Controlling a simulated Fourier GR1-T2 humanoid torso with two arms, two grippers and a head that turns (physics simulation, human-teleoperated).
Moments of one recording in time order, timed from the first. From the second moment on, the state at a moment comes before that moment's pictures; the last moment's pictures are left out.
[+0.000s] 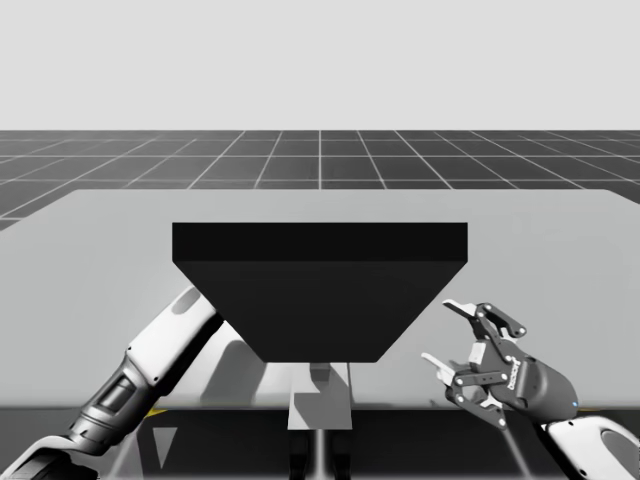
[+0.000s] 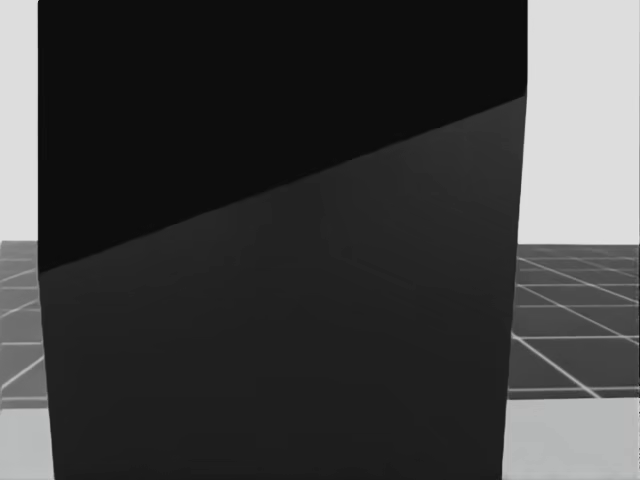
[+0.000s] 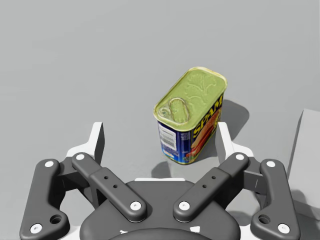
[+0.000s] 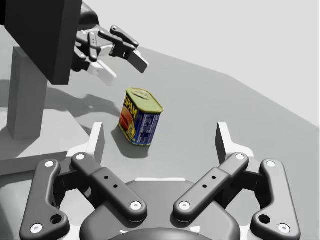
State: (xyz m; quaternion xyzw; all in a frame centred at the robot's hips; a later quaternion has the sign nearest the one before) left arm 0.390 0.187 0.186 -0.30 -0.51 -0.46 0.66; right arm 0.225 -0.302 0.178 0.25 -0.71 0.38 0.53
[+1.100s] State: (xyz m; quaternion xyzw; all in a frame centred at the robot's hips) left arm 0.416 0.123 0.156 -0.32 -0.44 -0.54 0.64; right arm 0.229 -0.295 0.164 0.24 -0.70 0.40 0.54
